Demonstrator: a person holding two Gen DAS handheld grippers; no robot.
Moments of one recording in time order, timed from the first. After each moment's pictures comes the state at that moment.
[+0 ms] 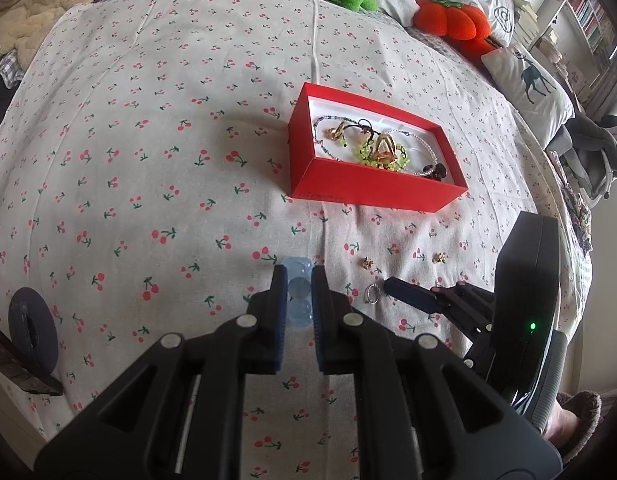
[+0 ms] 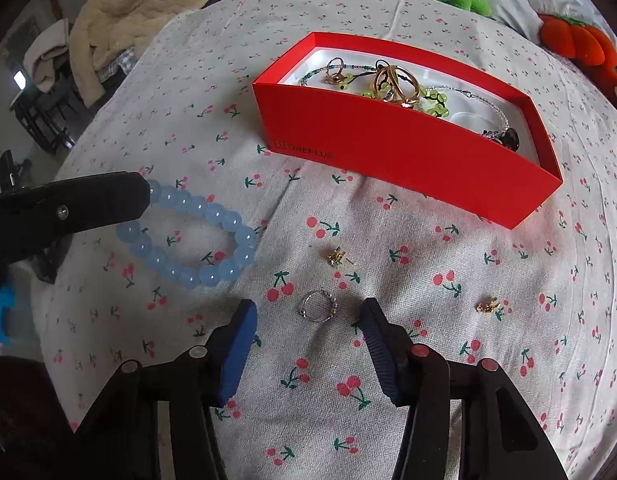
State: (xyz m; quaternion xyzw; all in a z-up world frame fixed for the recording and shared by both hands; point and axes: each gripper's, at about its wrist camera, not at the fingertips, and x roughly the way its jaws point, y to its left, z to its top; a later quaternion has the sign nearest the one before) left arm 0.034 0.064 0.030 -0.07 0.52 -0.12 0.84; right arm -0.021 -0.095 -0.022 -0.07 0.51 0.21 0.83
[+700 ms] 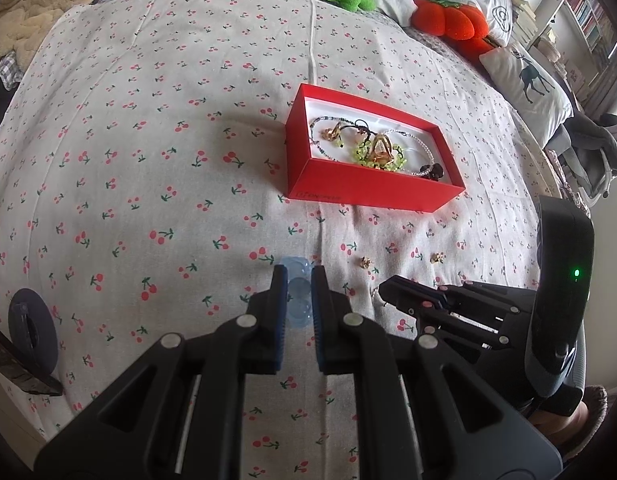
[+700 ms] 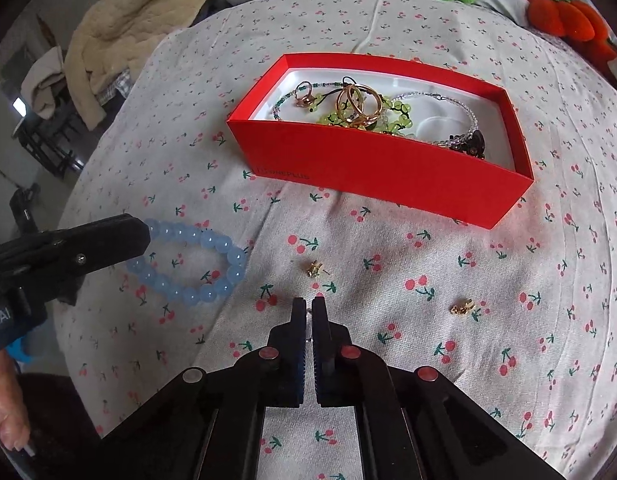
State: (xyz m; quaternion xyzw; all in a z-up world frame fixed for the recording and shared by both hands) left arm 0.033 0.062 0.032 -0.07 0.52 -0.12 0.84; right arm -0.013 -0.122 -0.005 -0.02 0.52 0.22 0.82
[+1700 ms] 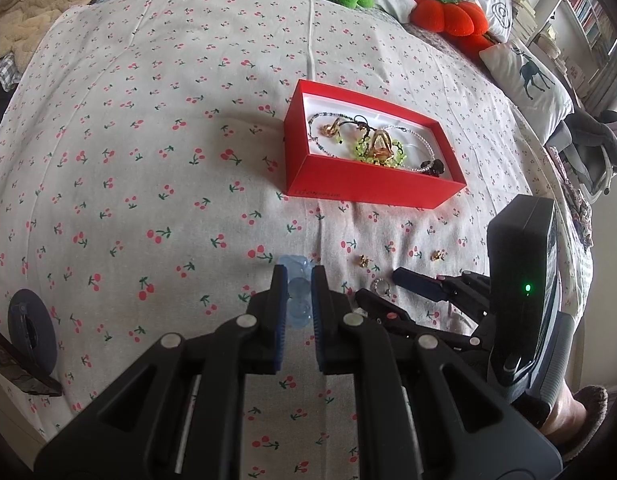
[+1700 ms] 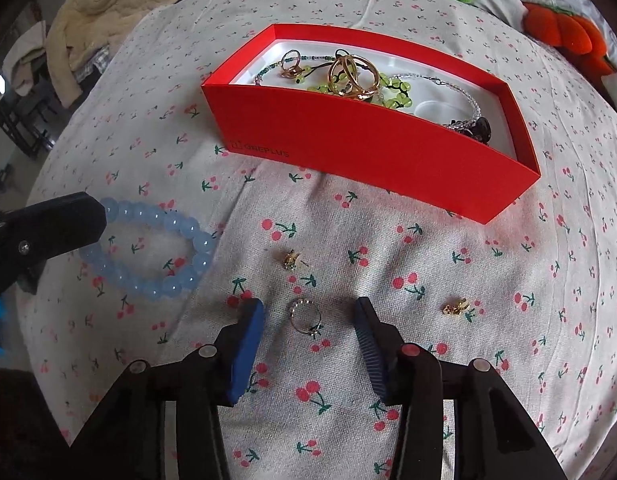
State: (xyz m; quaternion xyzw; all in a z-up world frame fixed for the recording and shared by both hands) left arm 0.033 0.059 0.029 -0.07 0.53 -0.12 0.84; right arm -0.012 -0.107 -0.024 -0.08 0.53 0.18 0.82
